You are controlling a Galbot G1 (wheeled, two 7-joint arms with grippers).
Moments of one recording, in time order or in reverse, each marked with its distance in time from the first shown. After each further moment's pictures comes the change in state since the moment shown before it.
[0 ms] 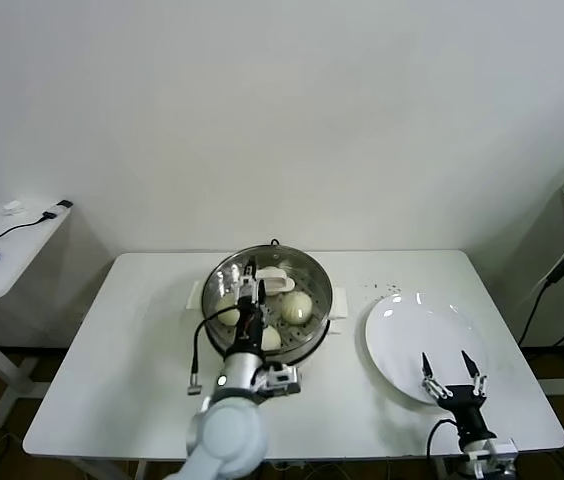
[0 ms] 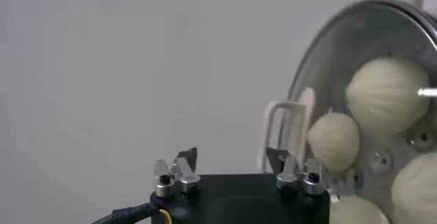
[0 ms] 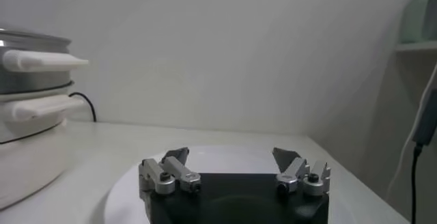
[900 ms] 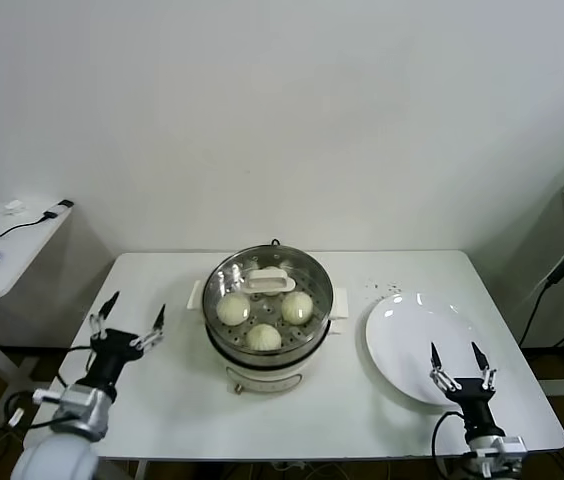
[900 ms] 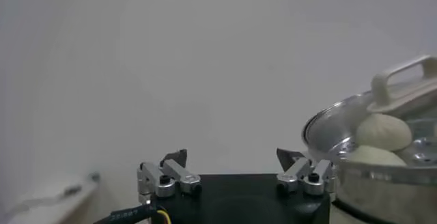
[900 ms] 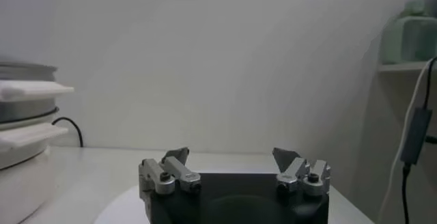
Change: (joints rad) left arm 0.385 0.178 -0.707 -0.026 -1.448 -0.552 -0.140; right arm 0.014 0.006 0.021 -0.008 0.017 0.075 0.007
